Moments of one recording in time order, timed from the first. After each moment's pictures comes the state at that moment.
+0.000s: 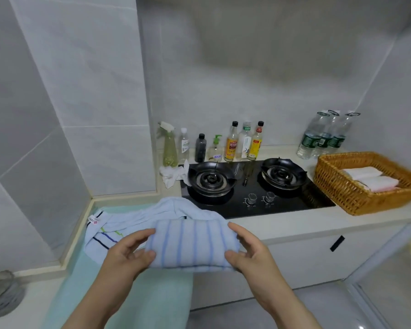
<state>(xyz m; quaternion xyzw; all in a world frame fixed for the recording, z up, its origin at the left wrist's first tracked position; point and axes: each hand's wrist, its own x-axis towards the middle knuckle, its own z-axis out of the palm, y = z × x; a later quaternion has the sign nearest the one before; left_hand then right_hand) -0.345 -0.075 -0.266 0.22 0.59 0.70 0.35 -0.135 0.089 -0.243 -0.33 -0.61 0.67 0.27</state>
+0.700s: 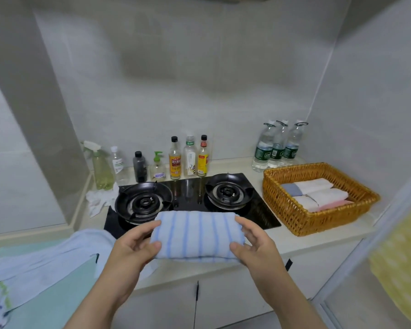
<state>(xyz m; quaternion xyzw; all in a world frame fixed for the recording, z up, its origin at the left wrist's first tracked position) -0.191 0.202 -0.239 0.27 0.57 0.70 0.34 0.025 0.341 -0.219 -0.34 -0.60 0.64 0.33</state>
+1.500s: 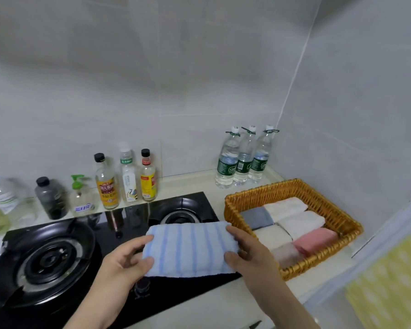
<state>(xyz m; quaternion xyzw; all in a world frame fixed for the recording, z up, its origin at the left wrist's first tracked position) -0.204 0.484 -0.274 0.30 0.55 0.67 0.41 0.032 0.615 -0.237 -0.42 -0.60 0.60 0.30</state>
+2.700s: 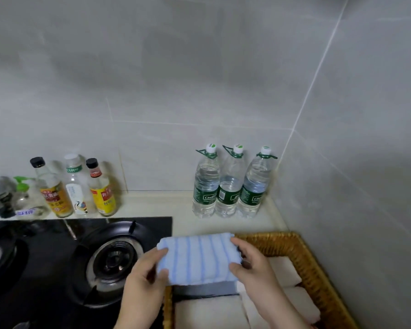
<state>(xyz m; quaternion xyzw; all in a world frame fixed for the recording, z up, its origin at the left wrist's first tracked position) -0.034 0.788 -0.312 0.25 0.75 0.60 0.12 0.123 0.962 -0.309 -0.36 -0.67 0.60 0.23</state>
